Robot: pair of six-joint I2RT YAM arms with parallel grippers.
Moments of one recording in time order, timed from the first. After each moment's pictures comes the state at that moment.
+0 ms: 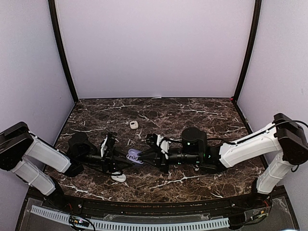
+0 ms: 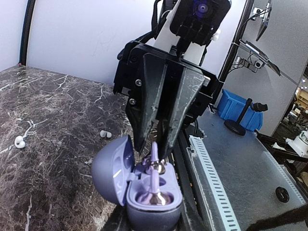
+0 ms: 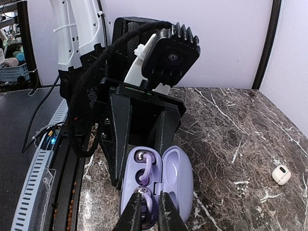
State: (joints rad) left arm -0.71 1.45 0.26 1.12 0.92 -0.25; right arm 1.16 1.61 0.76 0.65 -0.30 -0.13
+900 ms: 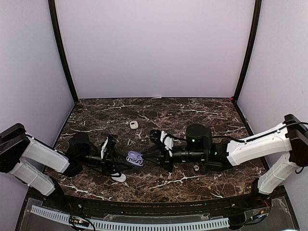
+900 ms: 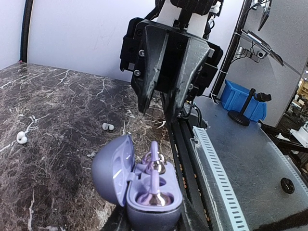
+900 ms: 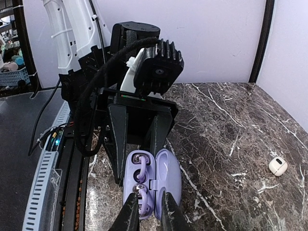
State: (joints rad) left arm -0.71 1.41 0.26 1.01 0.92 -0.16; right arm 1.16 1.52 0.76 0.54 -0.29 -0.10
